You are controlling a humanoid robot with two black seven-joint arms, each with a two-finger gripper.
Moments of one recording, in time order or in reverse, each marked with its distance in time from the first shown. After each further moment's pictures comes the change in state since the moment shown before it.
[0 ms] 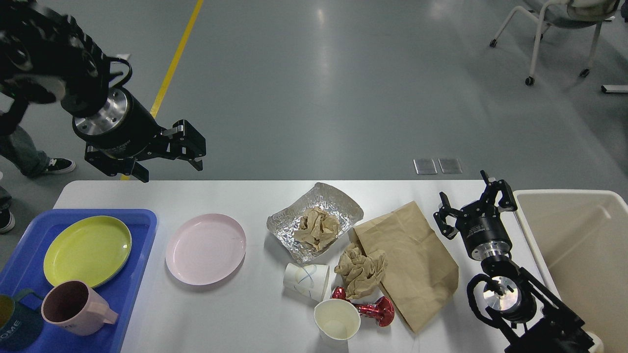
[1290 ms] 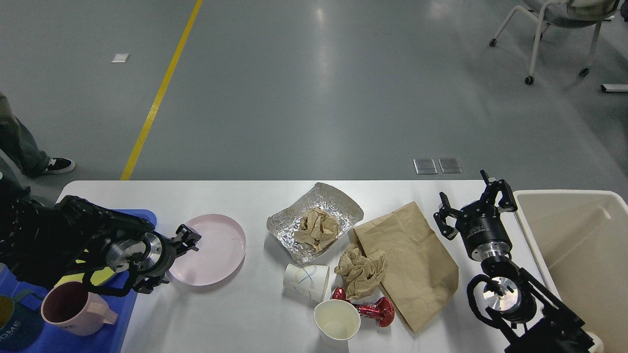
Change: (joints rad) left arm 0.868 0.129 -0.494 0.231 -0.253 0.661 0.231; right arm 0.000 0.000 0.000 0.000 0.000 0.000 0.000
